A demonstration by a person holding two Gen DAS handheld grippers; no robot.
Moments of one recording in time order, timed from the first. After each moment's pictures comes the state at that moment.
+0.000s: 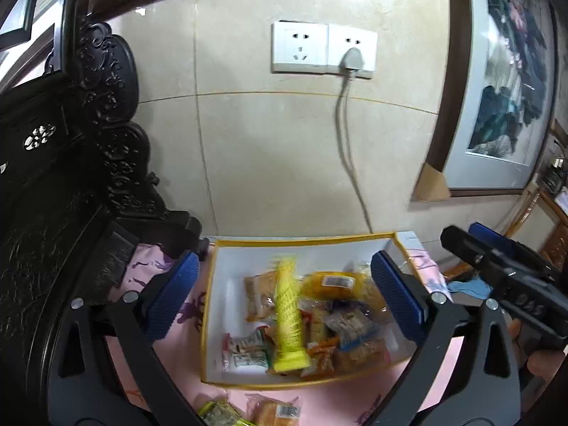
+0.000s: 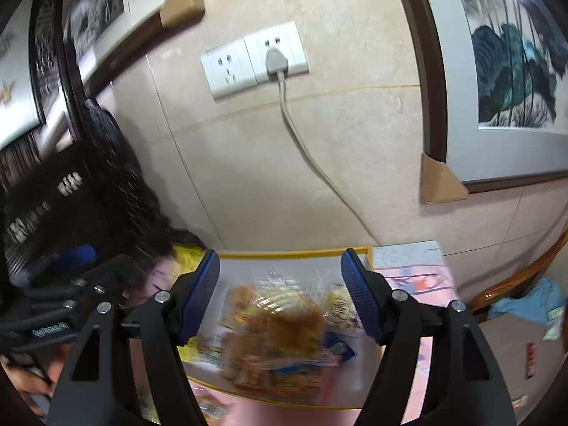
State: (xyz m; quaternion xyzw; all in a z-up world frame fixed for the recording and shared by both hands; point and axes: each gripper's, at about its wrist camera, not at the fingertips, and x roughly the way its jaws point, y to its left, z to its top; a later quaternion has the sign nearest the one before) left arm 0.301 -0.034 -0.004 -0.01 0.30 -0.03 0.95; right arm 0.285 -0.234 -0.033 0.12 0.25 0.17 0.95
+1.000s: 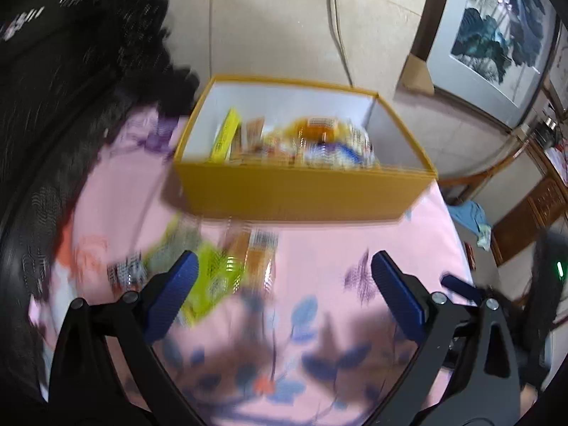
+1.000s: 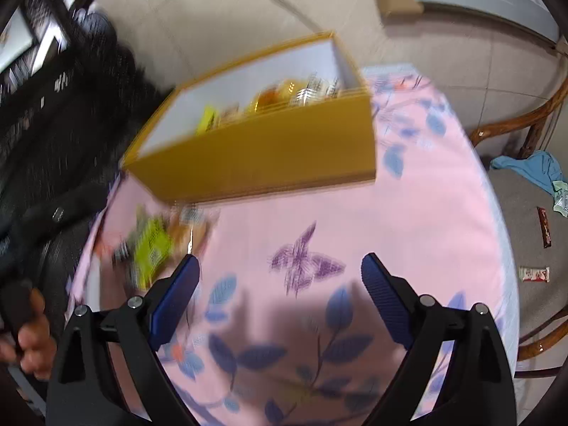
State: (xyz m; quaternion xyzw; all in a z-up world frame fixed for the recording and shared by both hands) left arm 0.148 -0.037 -0.128 -0.06 0.43 -0.03 0.90; right arm 0.141 -0.224 -0.204 0.10 0.46 0.15 0.87
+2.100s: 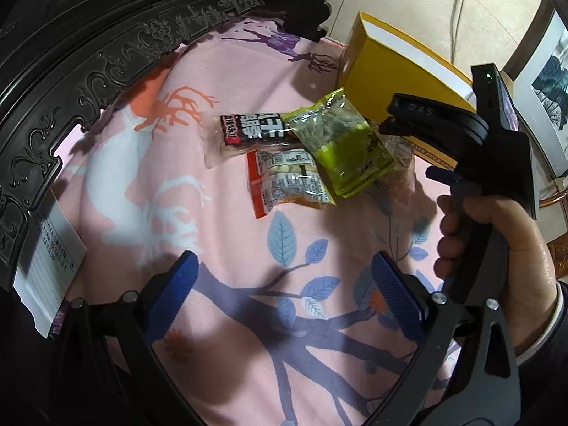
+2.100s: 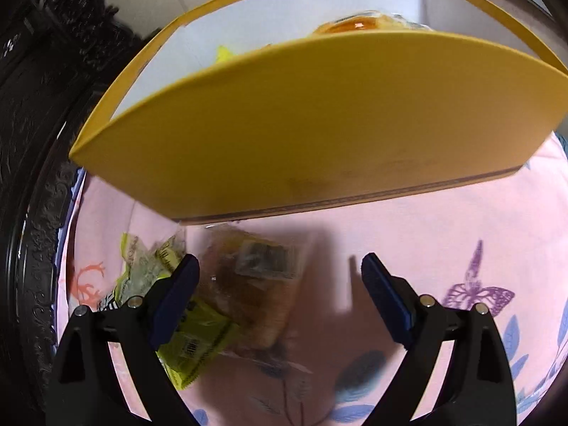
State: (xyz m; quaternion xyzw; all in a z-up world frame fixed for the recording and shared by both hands) left arm 0.070 0.074 -0.208 -0.17 0.49 0.09 0.85; right arm 0.248 -0.066 -0.253 0.11 0.52 0.09 0.85
